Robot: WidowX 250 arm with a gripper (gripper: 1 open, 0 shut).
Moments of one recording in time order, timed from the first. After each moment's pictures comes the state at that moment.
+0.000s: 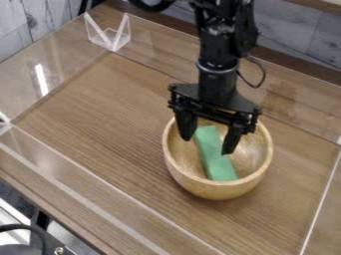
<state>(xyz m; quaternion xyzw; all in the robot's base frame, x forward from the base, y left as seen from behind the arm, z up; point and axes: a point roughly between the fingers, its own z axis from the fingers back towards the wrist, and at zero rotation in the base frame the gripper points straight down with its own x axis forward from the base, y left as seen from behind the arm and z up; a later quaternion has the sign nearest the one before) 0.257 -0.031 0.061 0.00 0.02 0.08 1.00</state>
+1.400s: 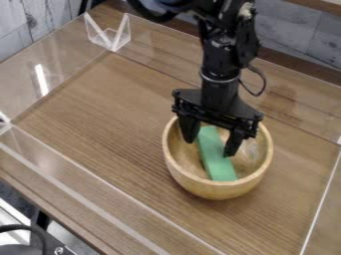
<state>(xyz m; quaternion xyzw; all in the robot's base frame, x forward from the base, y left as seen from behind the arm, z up) 0.265 -0.030 0.049 0.00 0.00 0.08 1.00</state>
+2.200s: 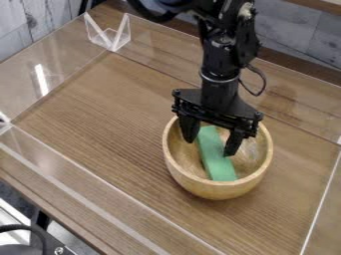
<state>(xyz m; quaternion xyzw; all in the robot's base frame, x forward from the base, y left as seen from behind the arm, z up) 0.265 -0.029 0.049 0.00 0.00 0.08 1.00</state>
